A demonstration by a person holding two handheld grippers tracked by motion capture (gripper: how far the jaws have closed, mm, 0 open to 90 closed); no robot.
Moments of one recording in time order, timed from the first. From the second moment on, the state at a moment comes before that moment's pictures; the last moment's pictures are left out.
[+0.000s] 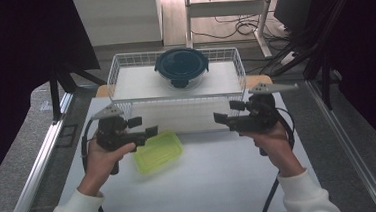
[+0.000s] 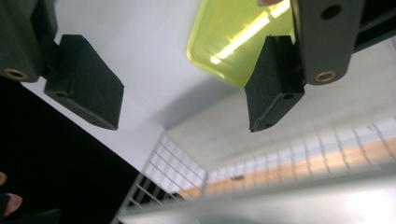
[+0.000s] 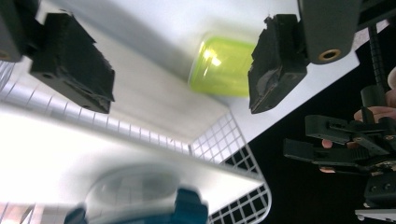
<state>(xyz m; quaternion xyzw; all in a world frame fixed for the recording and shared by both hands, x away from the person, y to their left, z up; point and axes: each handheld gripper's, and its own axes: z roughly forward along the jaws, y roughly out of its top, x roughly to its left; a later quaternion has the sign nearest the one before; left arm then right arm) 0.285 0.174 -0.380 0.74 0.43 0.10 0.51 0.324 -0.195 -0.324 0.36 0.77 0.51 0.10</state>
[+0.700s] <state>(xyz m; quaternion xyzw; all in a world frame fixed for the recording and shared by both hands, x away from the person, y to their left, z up) 0.238 0.173 -0.451 0.77 0.43 0.10 0.46 0.261 -0.200 -0.438 0.37 0.81 0.45 0.08</state>
